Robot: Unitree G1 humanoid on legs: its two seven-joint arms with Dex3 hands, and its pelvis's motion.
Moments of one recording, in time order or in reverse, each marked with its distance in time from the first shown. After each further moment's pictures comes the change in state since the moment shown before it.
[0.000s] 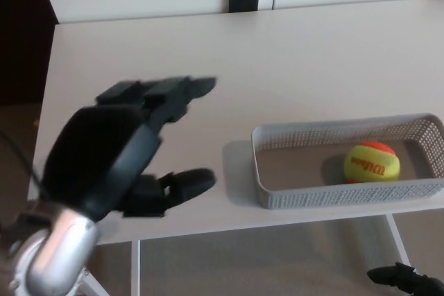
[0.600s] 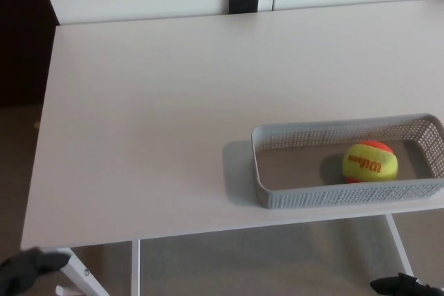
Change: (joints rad) left_arm 0.575 0.071 0.473 0.132 -0.363 -0.139 -0.203; right_arm 0.000 0.004 -0.002 0.058 0.002 0.000 0.001
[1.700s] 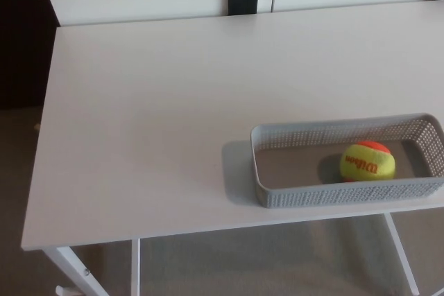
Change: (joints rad) left_arm -0.266 0.126 -0.186 1.042 -0.058 -0.248 0.132; right_arm -0.003 0.006 -0.050 0.139 0.004 -0.030 0.001
